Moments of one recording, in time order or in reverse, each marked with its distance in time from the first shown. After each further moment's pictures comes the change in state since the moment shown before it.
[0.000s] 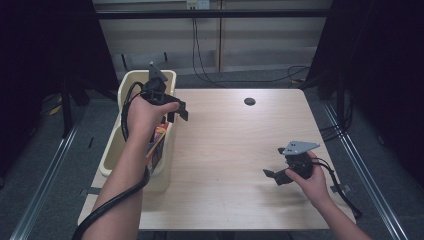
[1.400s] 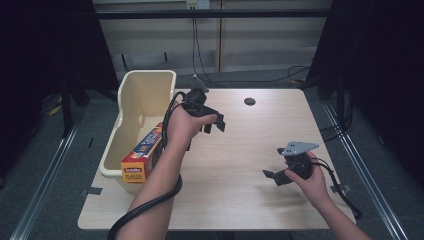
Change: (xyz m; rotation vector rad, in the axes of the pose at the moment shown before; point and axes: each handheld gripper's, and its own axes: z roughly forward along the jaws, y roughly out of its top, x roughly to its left) left arm -0.064 -0.009 0.066 0.055 -0.114 0.157; right arm 0.001 0.000 0.001 0.001 -0.002 -0.007
